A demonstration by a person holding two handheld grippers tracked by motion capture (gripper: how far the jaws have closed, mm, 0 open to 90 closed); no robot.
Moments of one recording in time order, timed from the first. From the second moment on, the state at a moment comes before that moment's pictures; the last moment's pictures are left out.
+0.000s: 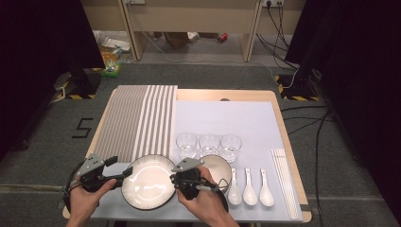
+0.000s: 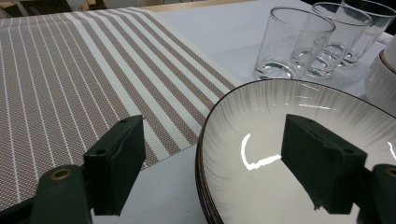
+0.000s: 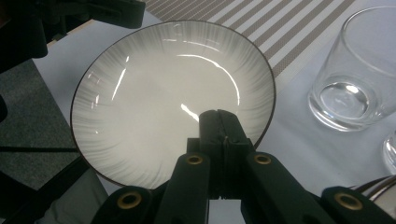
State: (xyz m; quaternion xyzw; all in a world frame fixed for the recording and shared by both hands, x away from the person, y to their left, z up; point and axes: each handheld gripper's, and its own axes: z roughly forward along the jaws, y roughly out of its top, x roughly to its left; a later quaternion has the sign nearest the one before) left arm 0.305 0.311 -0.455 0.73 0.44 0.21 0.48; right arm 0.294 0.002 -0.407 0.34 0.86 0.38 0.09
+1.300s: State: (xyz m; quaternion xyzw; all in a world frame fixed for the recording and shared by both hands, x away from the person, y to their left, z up) left arm 0.306 0.312 -0.461 0.74 0.47 0.16 0.46; right arm 0.289 0.020 -0.433 0.34 0.89 0.29 0.08
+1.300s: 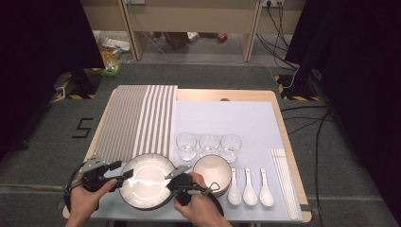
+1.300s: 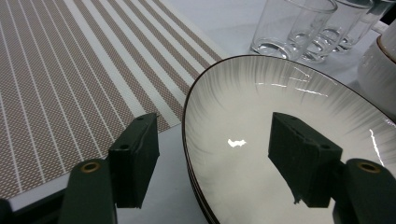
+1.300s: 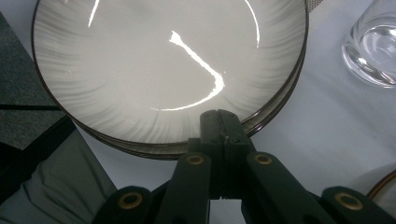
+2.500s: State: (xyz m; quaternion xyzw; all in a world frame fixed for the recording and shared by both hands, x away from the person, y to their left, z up) left arm 0.304 0.329 -0.462 0.72 0.53 0.10 0.44; right arm 0.297 0.034 -0.443 0.36 0.88 0.30 0.08
